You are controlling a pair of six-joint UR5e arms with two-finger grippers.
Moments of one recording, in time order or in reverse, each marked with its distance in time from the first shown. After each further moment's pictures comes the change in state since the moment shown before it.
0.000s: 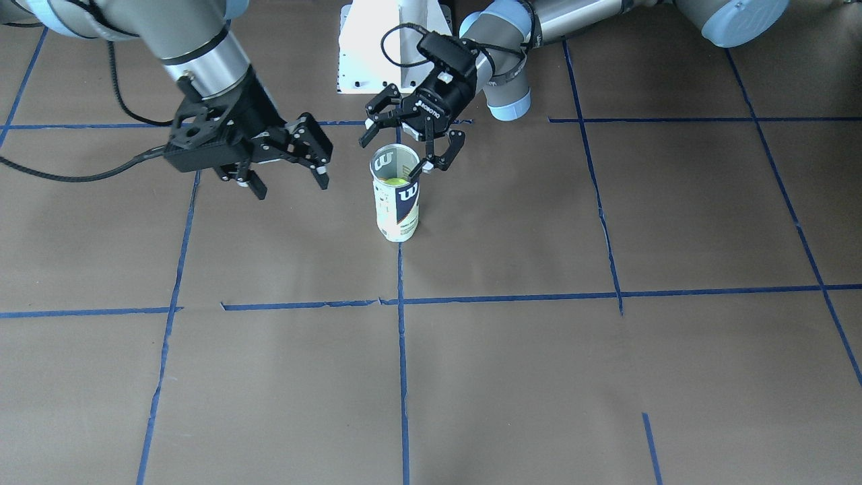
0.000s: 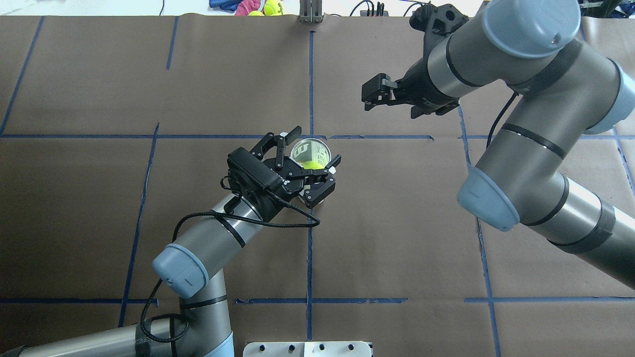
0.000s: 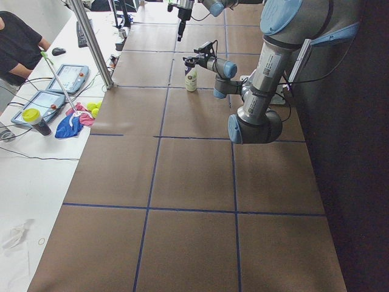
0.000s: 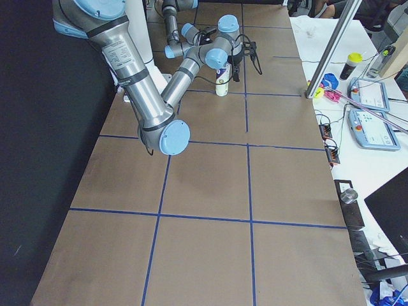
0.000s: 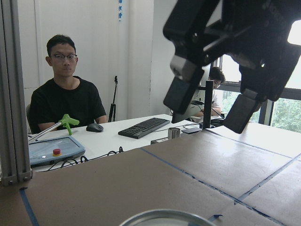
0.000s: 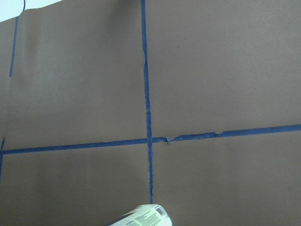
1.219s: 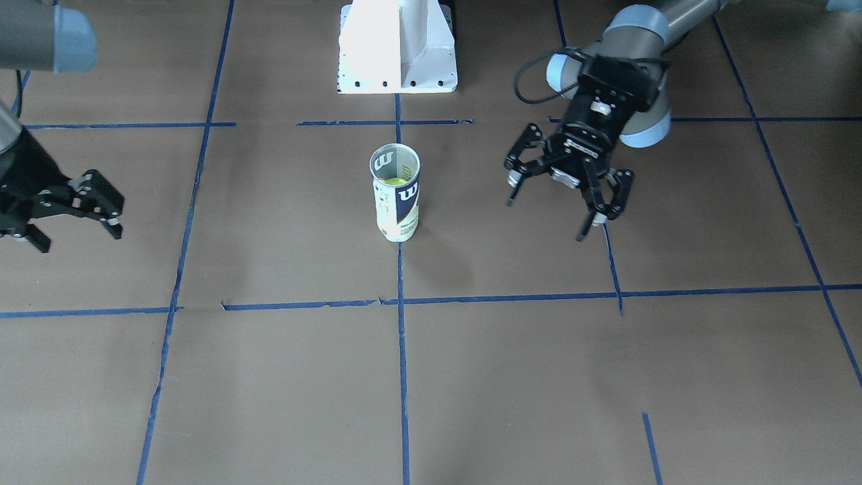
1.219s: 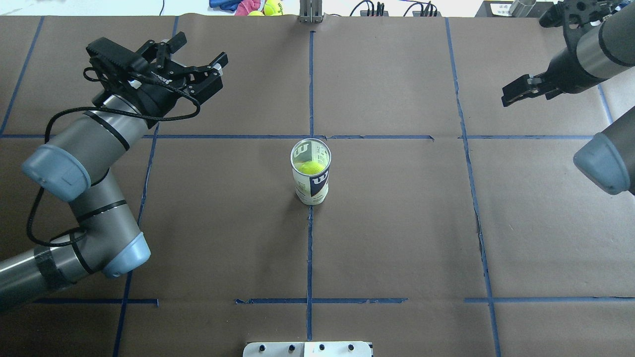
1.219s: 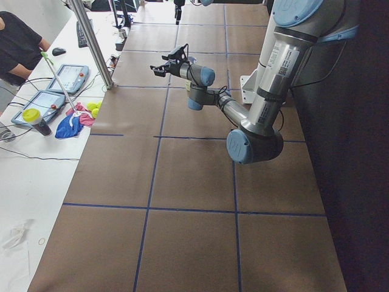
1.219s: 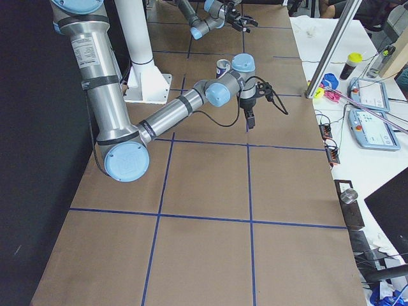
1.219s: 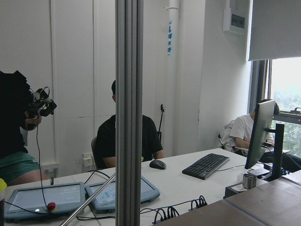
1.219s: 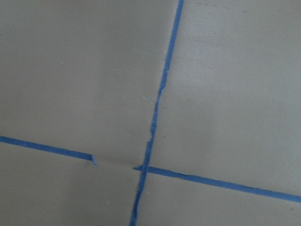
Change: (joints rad) left arm -0.376 0.249 -0.110 0.124 -0.196 -0.220; right arm 0.293 -0.313 -0.043 0.001 0.097 -0.612
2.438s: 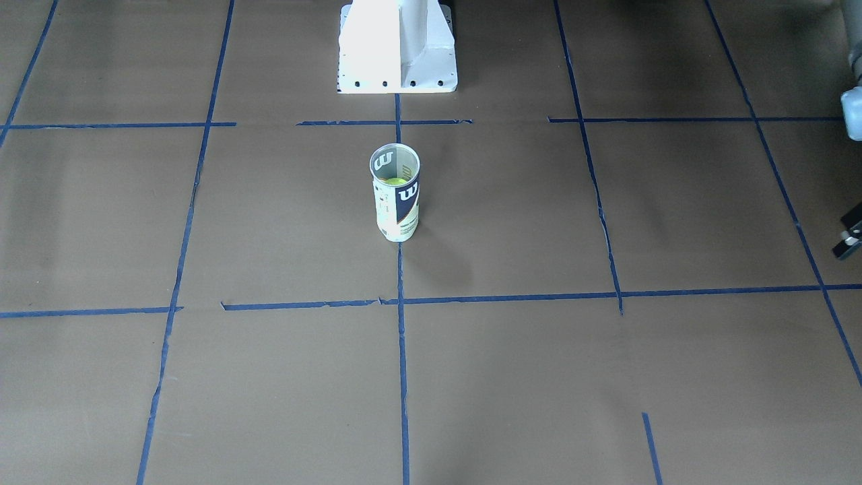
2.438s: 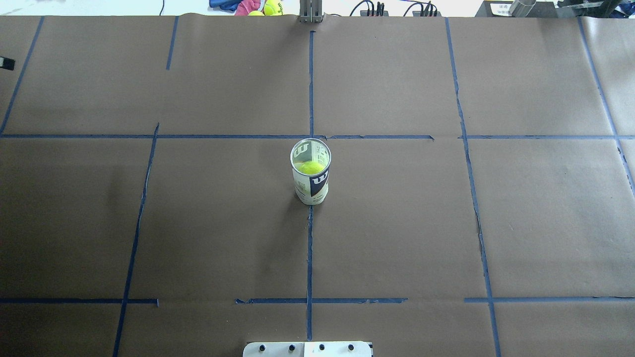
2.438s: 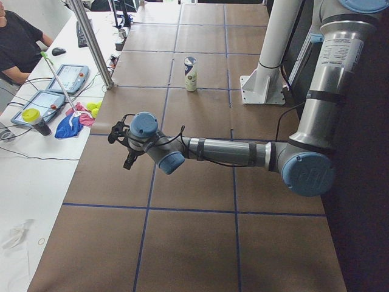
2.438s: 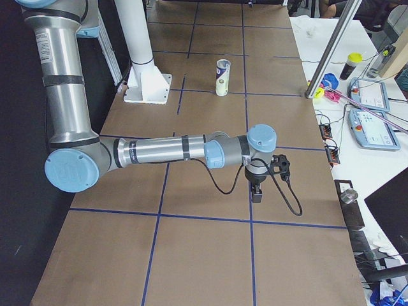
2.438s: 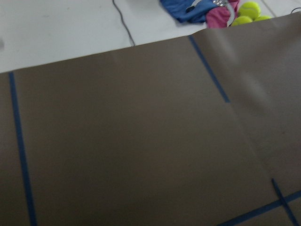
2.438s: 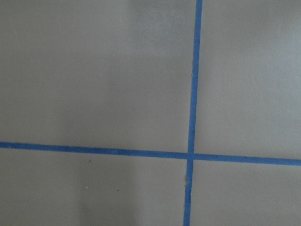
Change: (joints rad) left arm -0.778 0.209 0.211 0.724 -1.237 0.317; right arm 0.403 -0.144 -0.315 0.001 0.217 -0.447
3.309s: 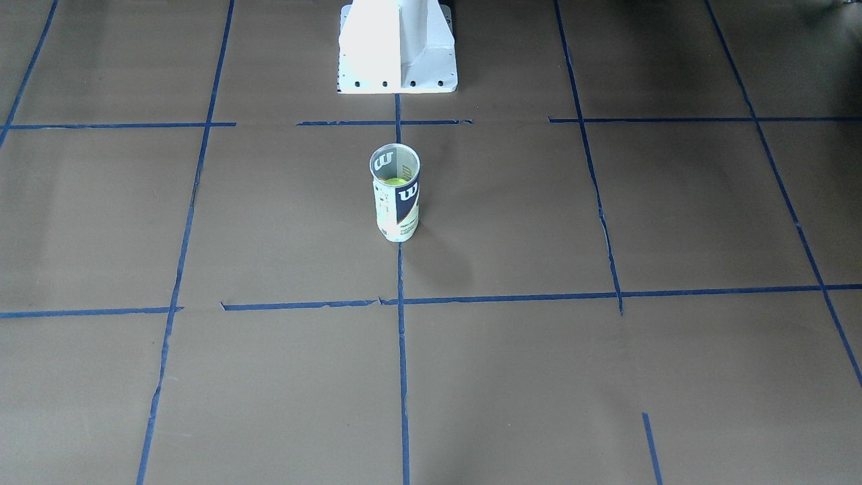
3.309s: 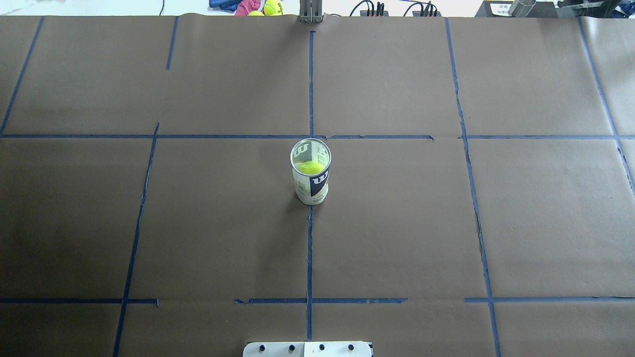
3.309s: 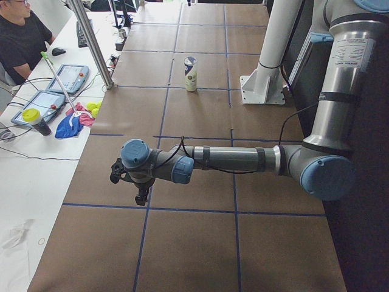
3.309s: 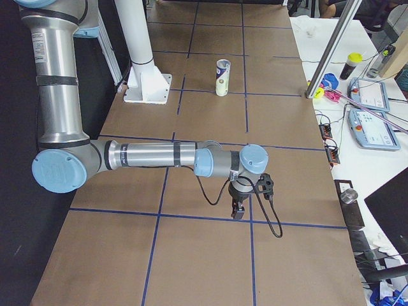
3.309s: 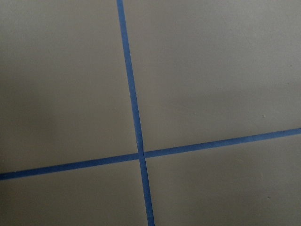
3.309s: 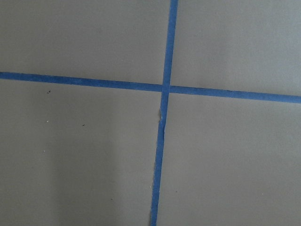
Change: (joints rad) left arm -0.102 0.032 -0.028 0.487 -0.061 0.281; right arm -0.006 -0.043 0.009 -0.187 -0.020 -0.153
